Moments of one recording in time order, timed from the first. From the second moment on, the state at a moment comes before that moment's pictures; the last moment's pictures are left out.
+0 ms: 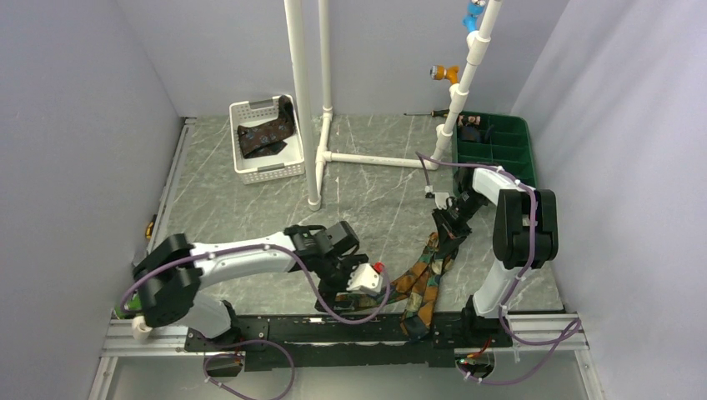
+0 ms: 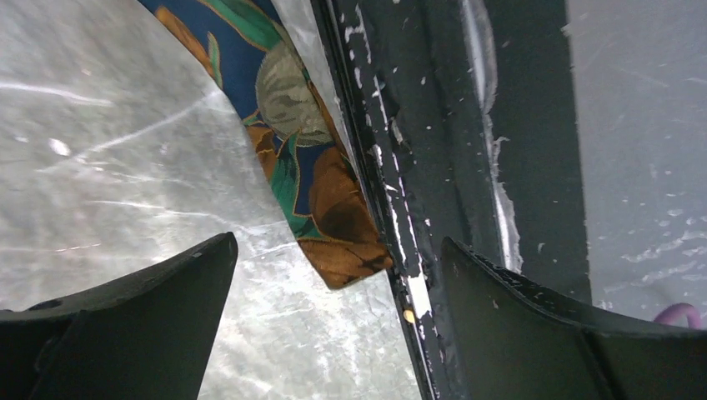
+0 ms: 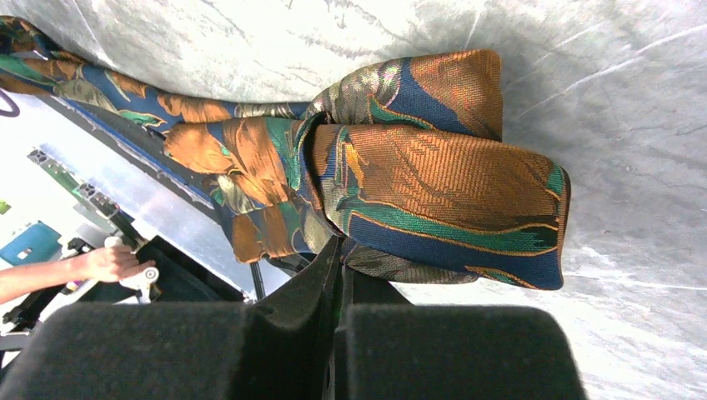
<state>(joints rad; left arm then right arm) -1.08 1.45 0.93 -0.62 0.51 0.61 -0.01 1.80 1.13 -1.20 -0.43 -0.44</state>
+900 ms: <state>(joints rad) -0.66 1.23 0.66 -0.71 0.16 0.79 0.12 1.75 1.26 -1.15 0.01 -0.82</state>
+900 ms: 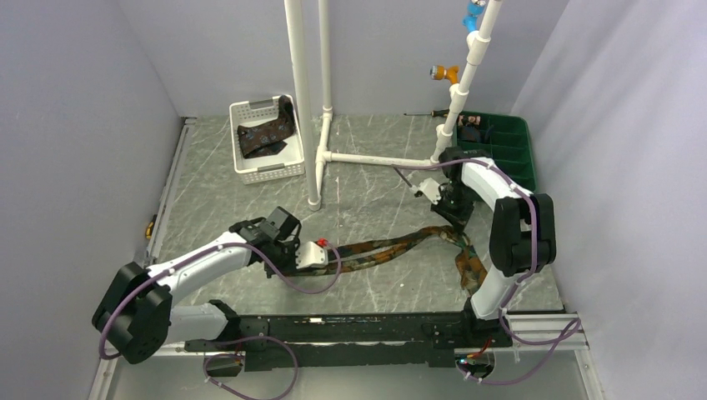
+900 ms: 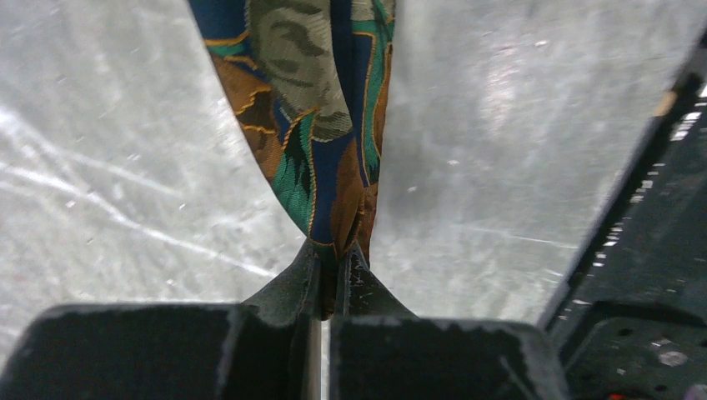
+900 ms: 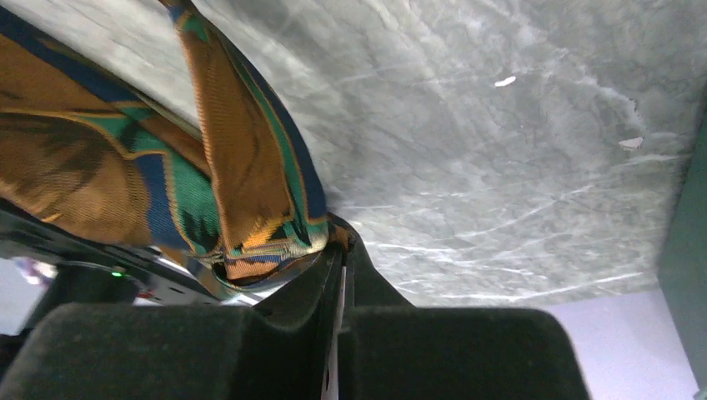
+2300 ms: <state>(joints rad) -0.18 1.30 0.86 -0.84 0.43 0.87 0.04 1.55 0.78 -0.98 -0.02 -0.71</state>
